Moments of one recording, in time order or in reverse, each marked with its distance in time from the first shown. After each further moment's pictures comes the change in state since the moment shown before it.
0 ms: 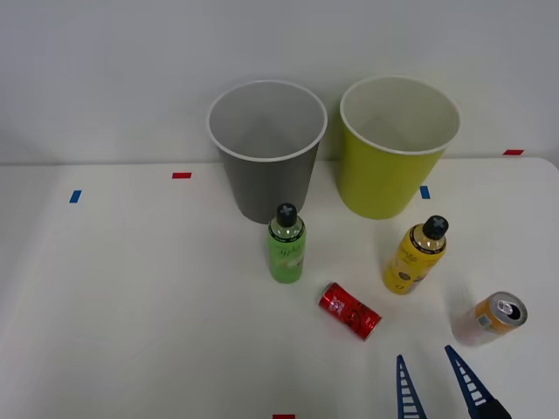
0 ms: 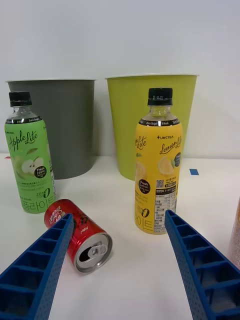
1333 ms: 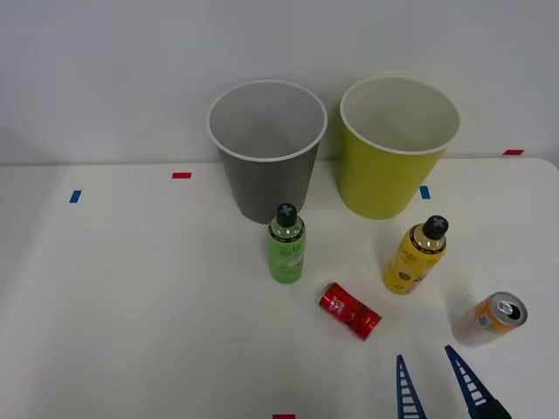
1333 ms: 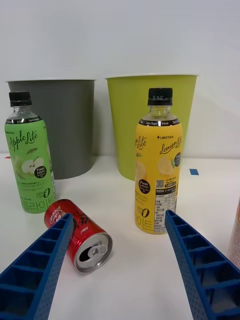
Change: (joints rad) arm 0.000 0.000 0.000 0.000 0.000 0.000 0.000
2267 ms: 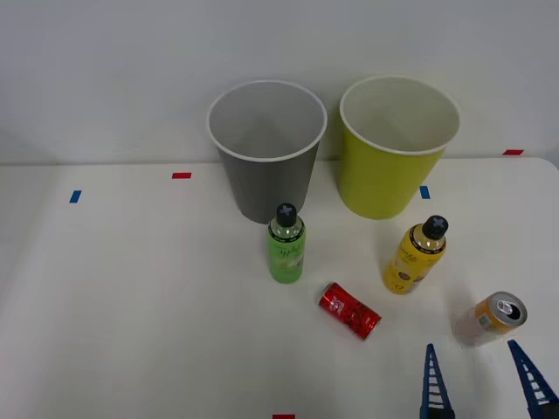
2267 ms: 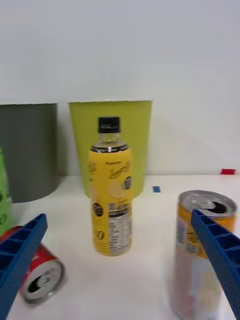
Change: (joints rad) arm -0.030 -0.181 0.104 -0.017 -0.474 -0.007 0.334
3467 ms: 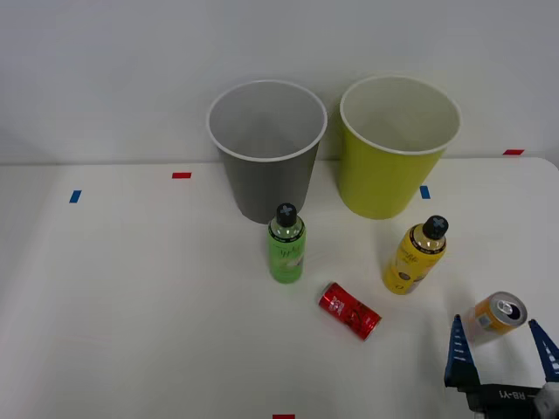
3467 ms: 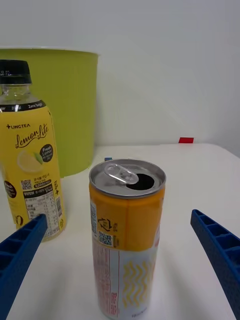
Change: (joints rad) arm -0.144 -0.036 -0.084 0.027 -0.202 0.231 0.065
